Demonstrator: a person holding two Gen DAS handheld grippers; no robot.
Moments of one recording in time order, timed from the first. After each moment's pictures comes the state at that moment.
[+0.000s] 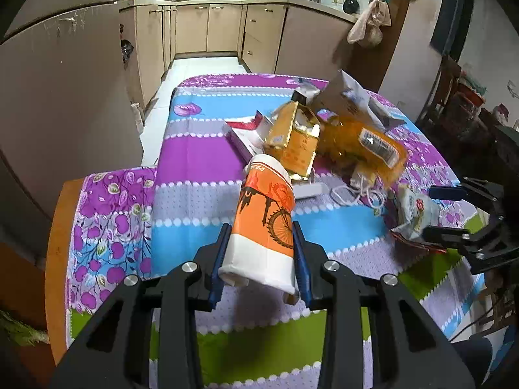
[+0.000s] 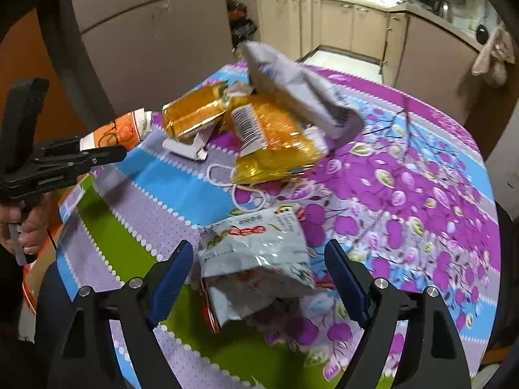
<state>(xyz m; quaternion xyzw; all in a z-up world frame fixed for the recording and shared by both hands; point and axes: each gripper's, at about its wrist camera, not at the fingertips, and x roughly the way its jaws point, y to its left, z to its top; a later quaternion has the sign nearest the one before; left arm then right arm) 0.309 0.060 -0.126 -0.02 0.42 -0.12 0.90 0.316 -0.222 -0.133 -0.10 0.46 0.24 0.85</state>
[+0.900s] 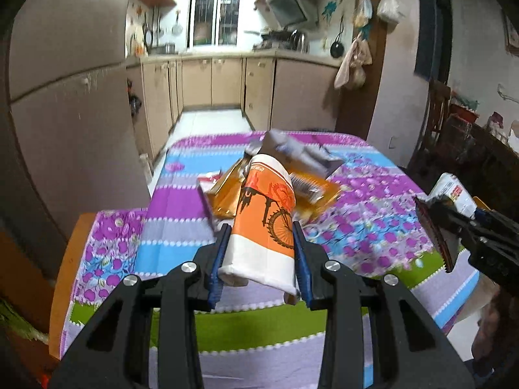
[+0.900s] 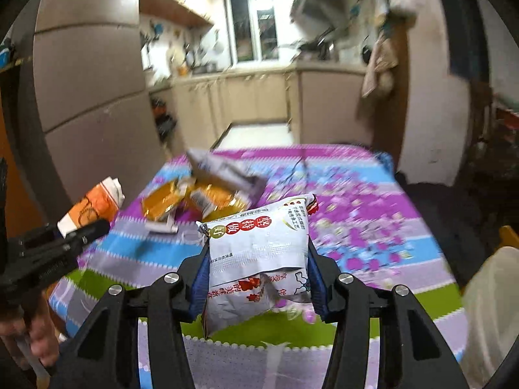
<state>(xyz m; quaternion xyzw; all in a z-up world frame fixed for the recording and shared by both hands) 0.230 -0.010 -0.071 0.00 0.29 -0.09 0.95 0.188 -0.268 -0.054 0.03 0.26 0.03 0.96</state>
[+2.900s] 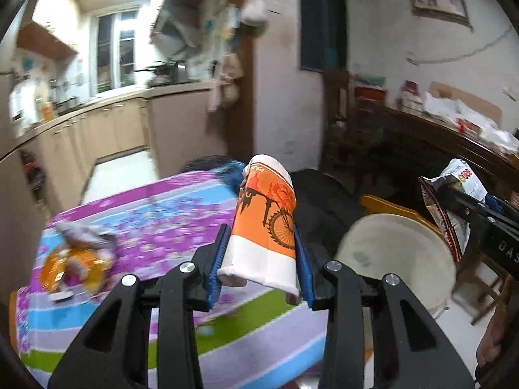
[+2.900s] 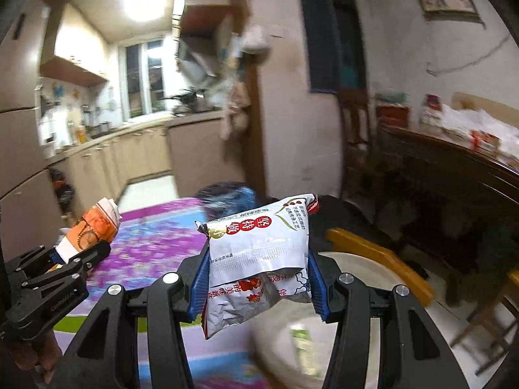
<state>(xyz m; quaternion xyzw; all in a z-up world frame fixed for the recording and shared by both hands) 0.180 -0.295 -0.020 0.07 0.24 -0.29 0.92 0.027 -0.535 0.012 0.09 0.20 -0.21 0.95</state>
